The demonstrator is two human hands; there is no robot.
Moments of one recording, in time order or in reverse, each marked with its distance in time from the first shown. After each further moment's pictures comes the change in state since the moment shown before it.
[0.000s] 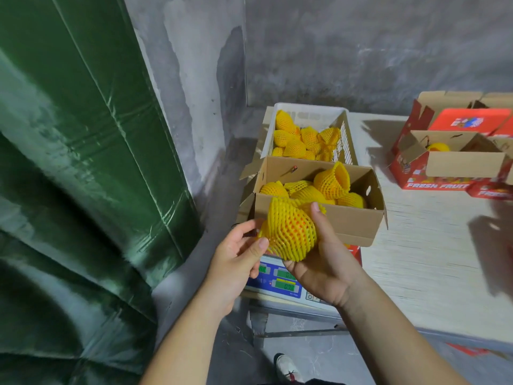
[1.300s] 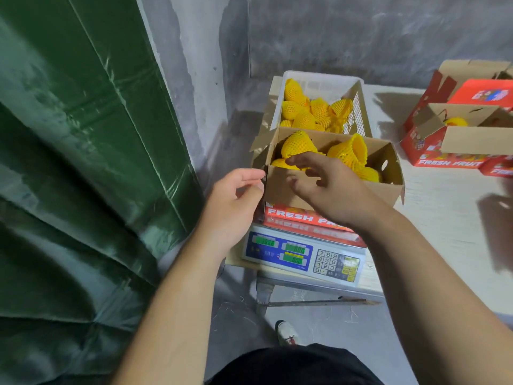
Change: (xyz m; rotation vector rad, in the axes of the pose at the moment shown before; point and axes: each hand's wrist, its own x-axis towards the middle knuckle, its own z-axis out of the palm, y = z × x) left_hand 0.005 0.067 -0.011 0.408 0.137 0.175; right_hand 0.015 -0.043 0.037 -1.618 0.088 -0.540
